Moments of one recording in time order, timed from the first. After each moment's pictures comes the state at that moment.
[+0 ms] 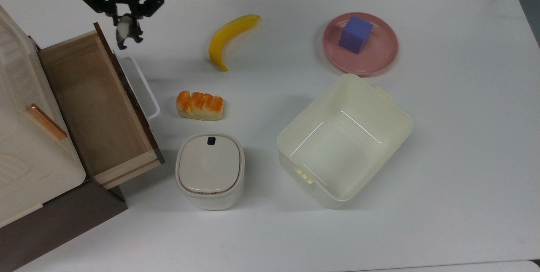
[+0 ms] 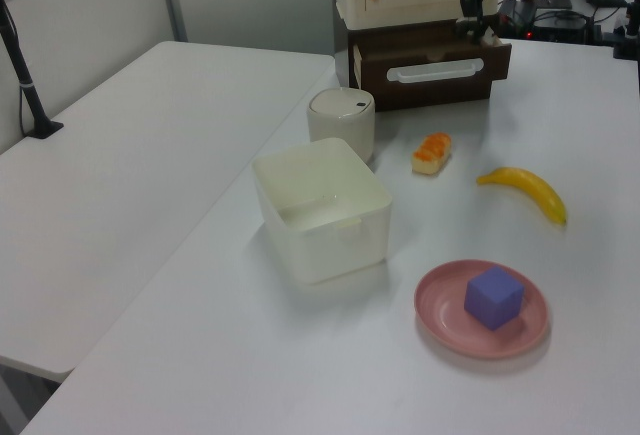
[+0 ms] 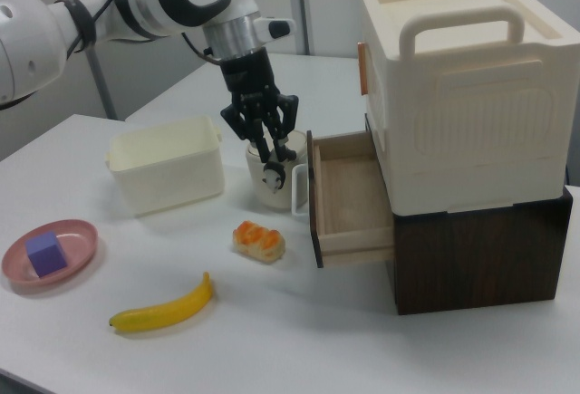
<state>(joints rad) -0.42 0.26 0.29 -1.39 -0.34 1.58 -0.19</state>
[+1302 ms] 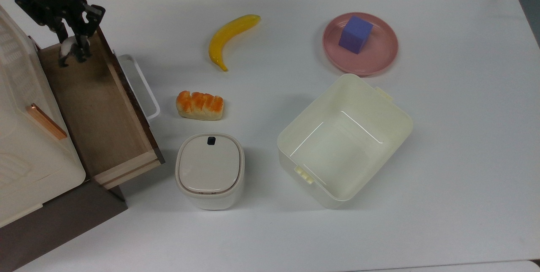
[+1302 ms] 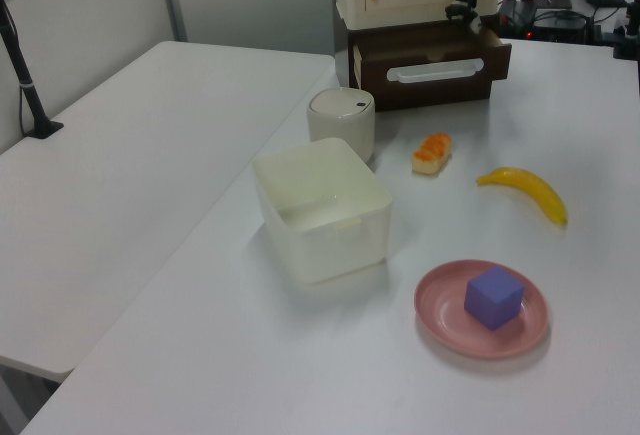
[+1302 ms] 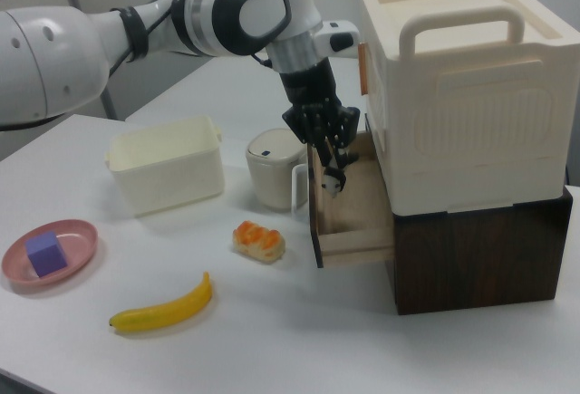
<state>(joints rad) -0.42 0.32 0.12 -1.36 -0.22 1.79 -0.15</state>
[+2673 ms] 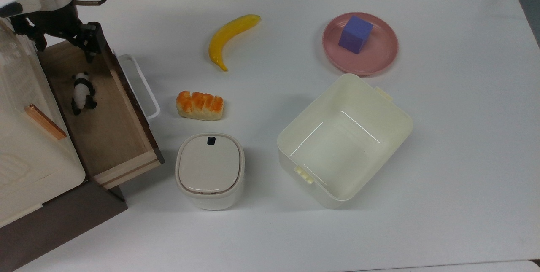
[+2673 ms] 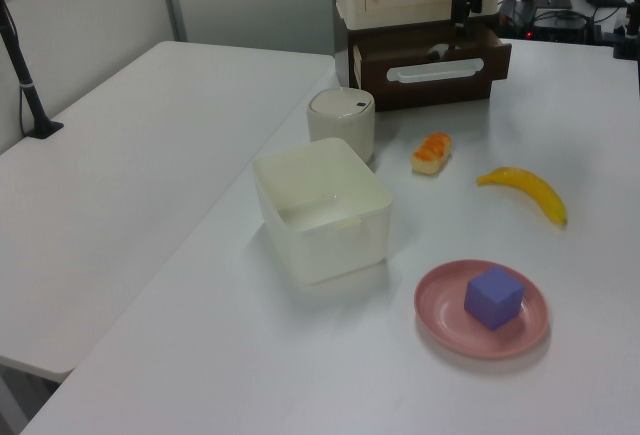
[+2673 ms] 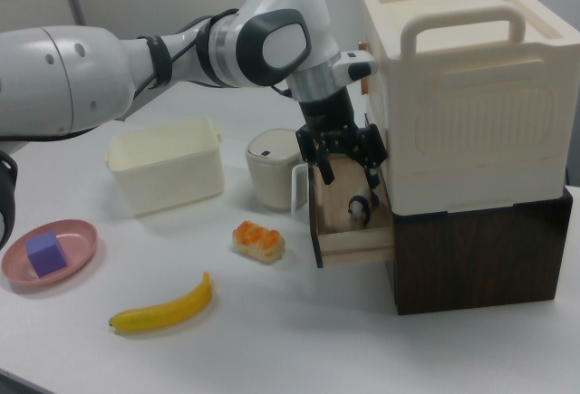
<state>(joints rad) -0.44 0.37 0.11 -1.40 -0.28 1.87 -0.14</state>
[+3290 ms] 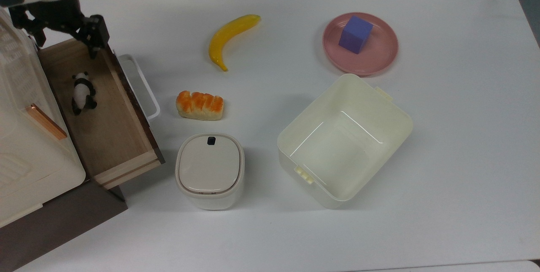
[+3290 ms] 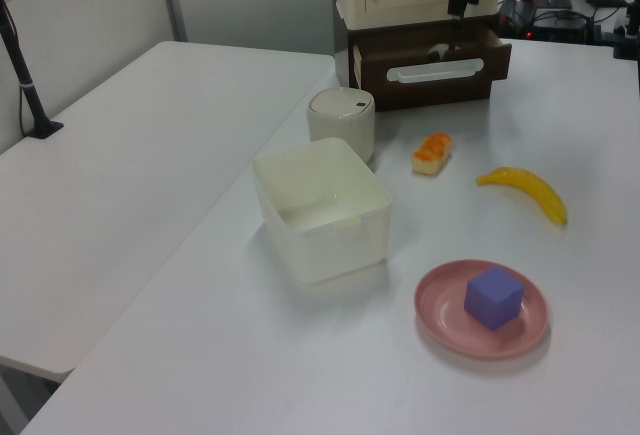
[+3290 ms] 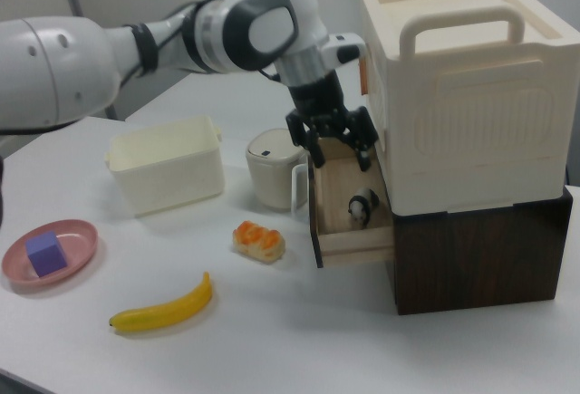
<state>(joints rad) -0.44 0.33 0.13 -1.39 -0.27 1.86 -0.14</state>
